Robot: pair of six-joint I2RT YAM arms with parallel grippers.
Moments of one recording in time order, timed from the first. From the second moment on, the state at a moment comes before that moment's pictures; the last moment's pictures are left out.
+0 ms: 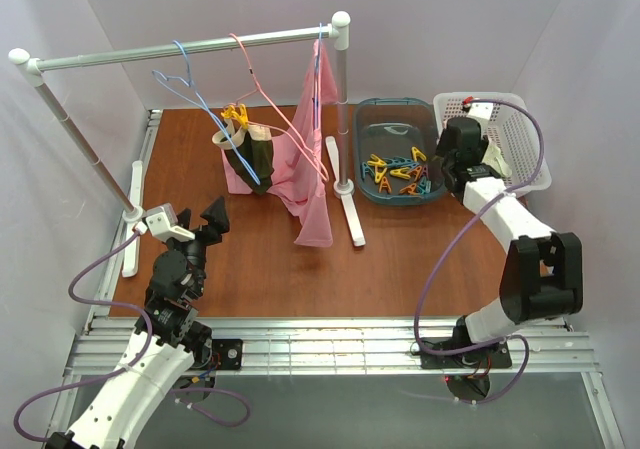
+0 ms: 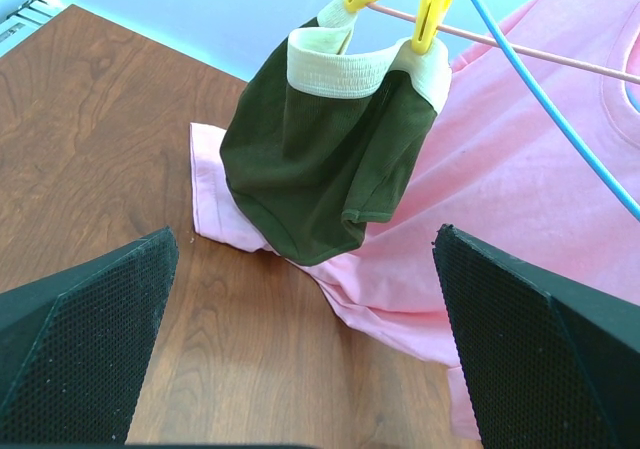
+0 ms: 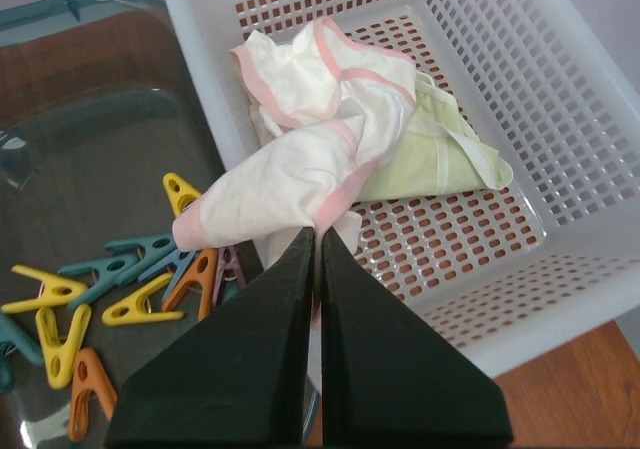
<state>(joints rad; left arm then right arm) -0.42 0.32 0.32 0.10 -0.48 -0.41 0.15 1.55 1.11 -0.01 0.49 0.19</state>
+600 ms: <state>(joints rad) -0.42 0.35 0.32 0.10 -0.45 -0.41 0.57 0.92 1.03 -0.21 0.57 0.15</state>
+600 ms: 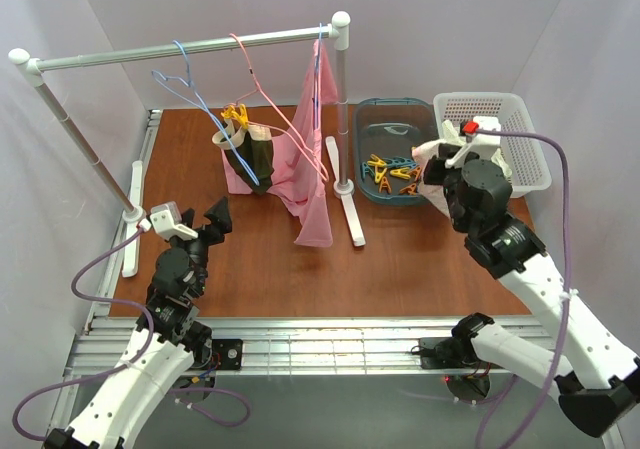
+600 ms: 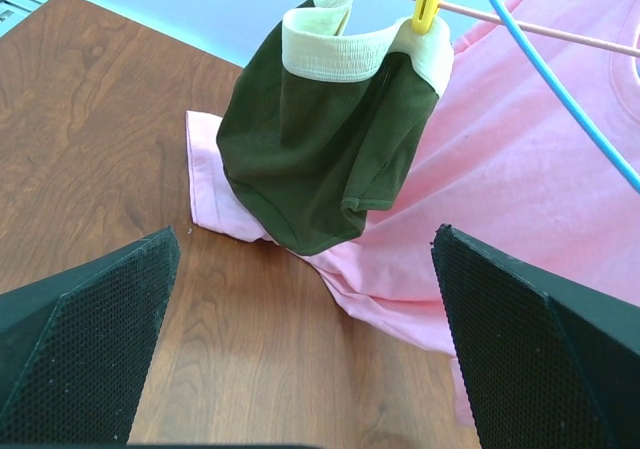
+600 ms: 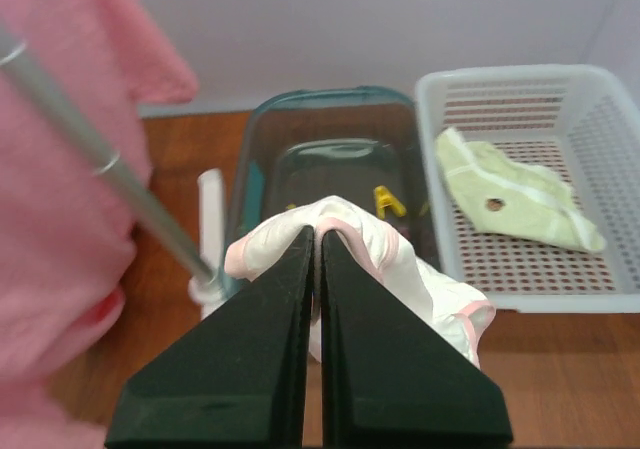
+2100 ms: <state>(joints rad) -0.48 0.35 0.23 0.12 -0.27 -0.46 0.85 0.84 0.81 -0.28 -0.05 0.20</state>
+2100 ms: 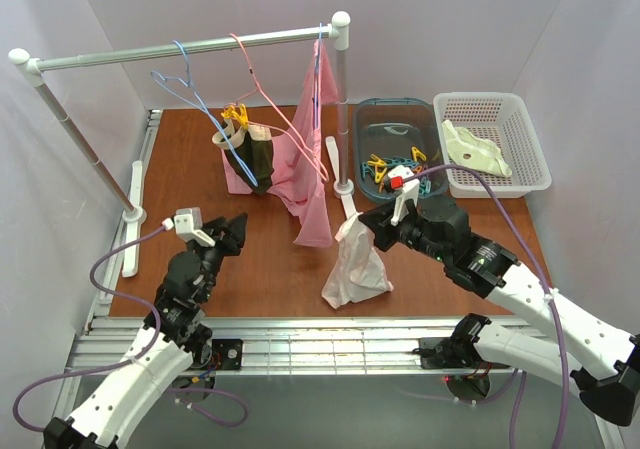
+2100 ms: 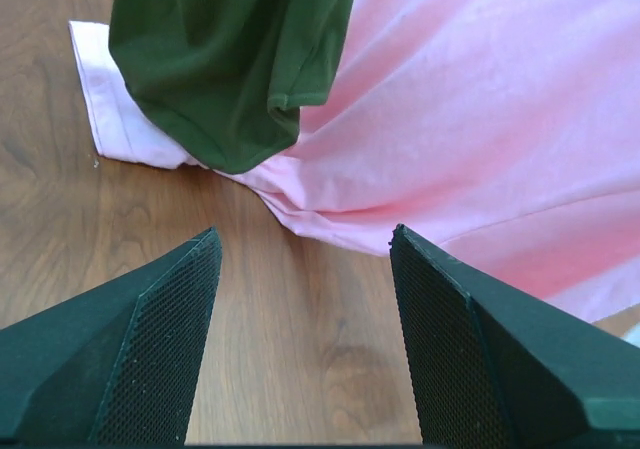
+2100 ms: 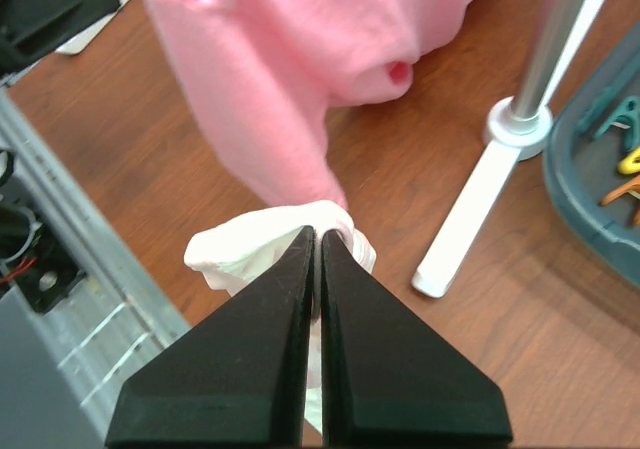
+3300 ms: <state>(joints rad) -1.25 1.25 0.27 0.55 -0.75 -0.48 0.65 0.90 0.77 -0.11 -0.20 0.20</state>
